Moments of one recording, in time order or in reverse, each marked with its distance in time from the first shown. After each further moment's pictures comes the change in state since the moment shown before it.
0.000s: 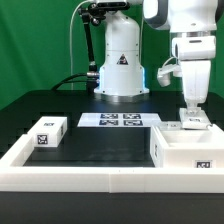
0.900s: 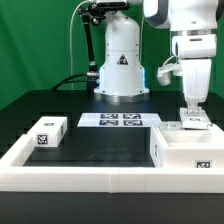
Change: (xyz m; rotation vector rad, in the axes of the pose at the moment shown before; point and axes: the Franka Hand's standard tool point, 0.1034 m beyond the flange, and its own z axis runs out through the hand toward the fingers) arm 0.000 0.005 0.001 0.001 0.001 0.003
